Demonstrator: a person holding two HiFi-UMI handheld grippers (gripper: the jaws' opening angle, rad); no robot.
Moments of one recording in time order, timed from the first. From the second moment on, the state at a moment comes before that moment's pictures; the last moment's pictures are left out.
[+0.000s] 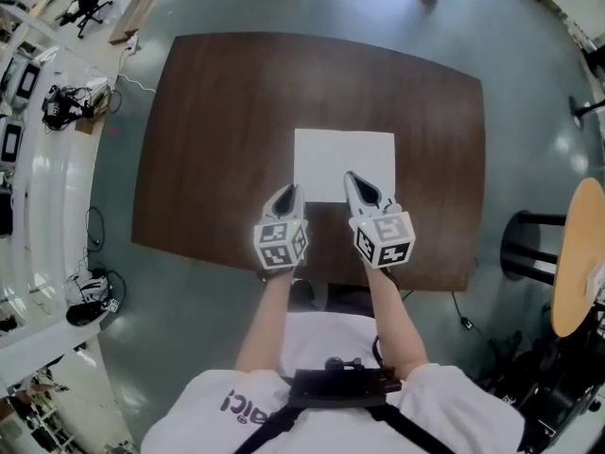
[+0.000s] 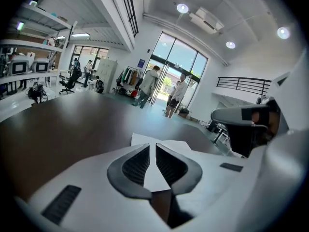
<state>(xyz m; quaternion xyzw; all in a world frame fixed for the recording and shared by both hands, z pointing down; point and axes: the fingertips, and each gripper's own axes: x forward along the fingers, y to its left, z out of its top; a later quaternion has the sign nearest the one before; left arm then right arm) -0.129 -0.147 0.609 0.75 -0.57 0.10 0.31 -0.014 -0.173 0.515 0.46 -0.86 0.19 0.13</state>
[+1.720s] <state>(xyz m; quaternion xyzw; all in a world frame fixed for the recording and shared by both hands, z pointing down) -0.138 -0.141 0.743 0.63 -0.65 0.21 0.37 -0.002 -0.168 0.574 0.43 -0.85 0.26 0.14</state>
